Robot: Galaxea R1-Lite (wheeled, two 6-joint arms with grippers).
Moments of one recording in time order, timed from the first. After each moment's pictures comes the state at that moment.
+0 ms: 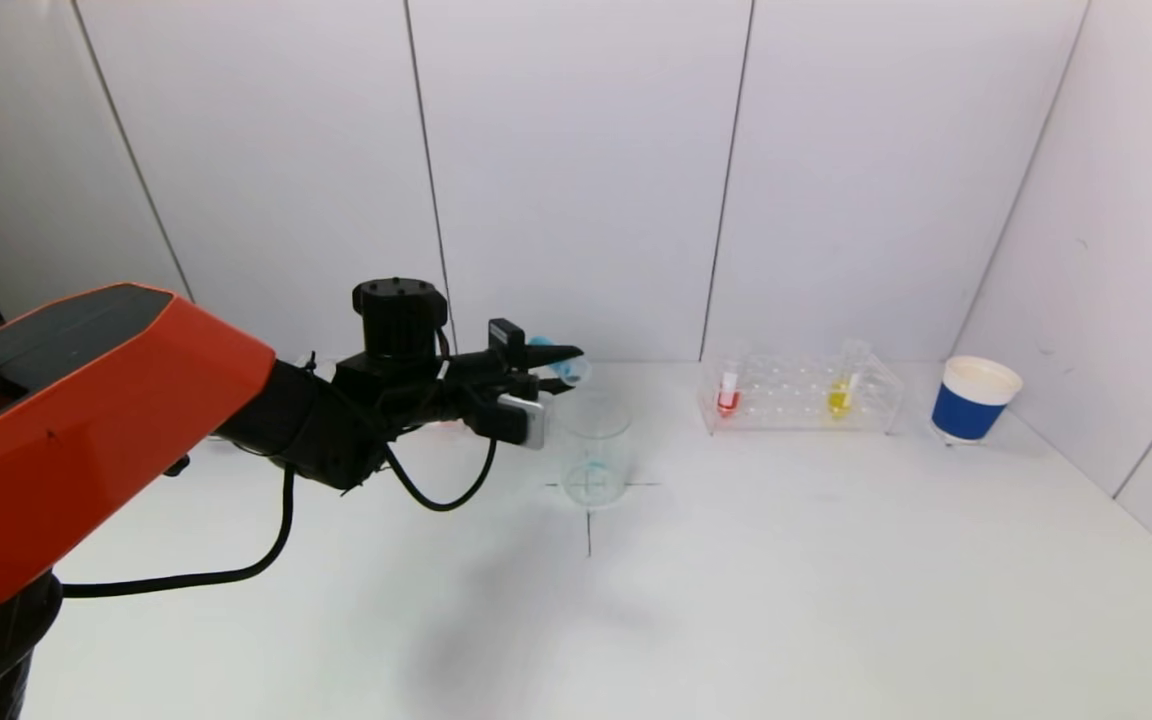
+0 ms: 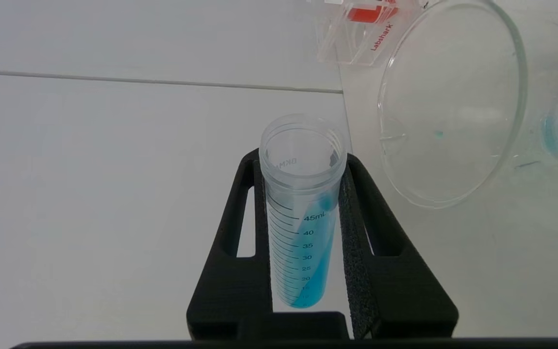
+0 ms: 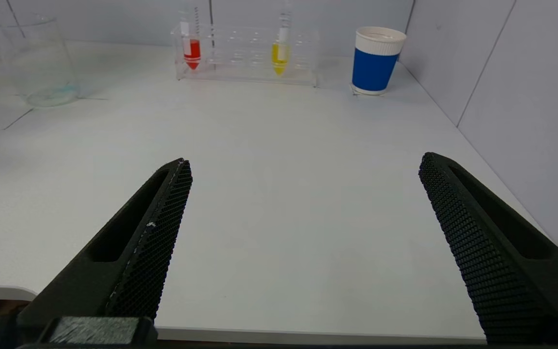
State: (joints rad) left arm -0.38 2.20 -1.23 -0.84 -0.68 1.51; right arm 0.00 0.00 0.00 0.00 0.00 -0.04
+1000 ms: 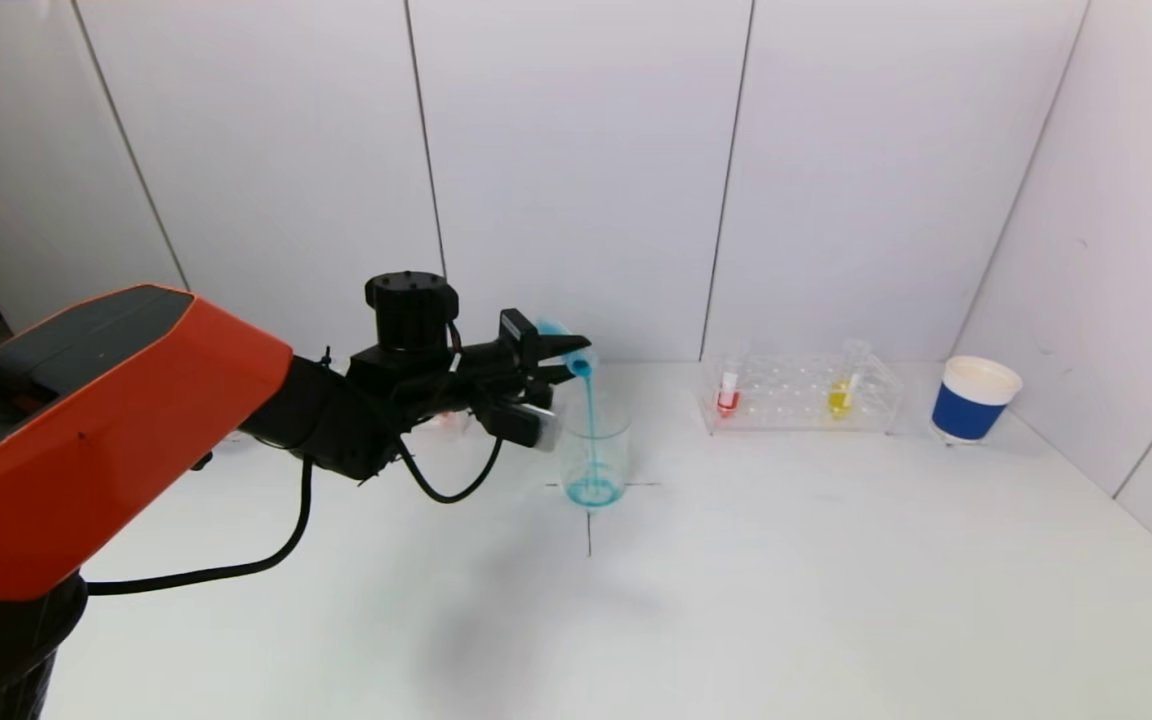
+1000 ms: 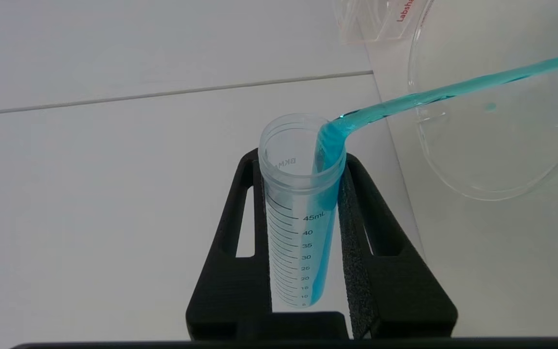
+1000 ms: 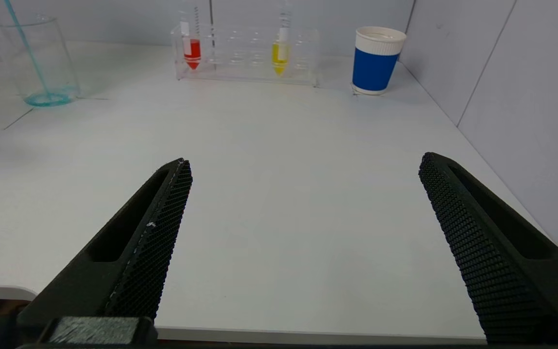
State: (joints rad) left arm -0.39 2.23 -1.30 -0.84 -0.65 1.68; right arm 0.00 0.00 0.00 0.00 0.00 -0.04
